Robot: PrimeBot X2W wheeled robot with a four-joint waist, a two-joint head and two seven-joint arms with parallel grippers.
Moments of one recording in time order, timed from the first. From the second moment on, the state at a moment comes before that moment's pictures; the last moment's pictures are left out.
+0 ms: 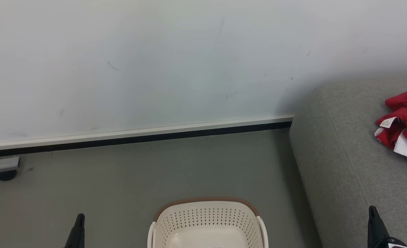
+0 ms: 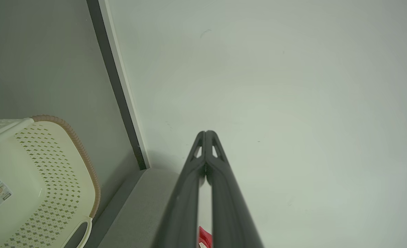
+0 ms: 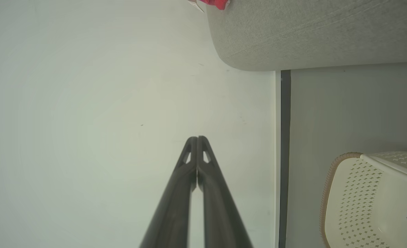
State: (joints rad) left arm -0.11 0.05 0.11 0.25 -1.61 -0.13 0.18; right arm 0.03 -0.08 -0.07 0.11 1.66 0.13 0.01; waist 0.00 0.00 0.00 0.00
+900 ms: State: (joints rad) left arm -0.11 0.05 0.11 0.25 -1.61 -0.13 0.18; right arm 0.03 -0.07 -0.08 0.11 1.65 0.13 0.02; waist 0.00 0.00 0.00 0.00
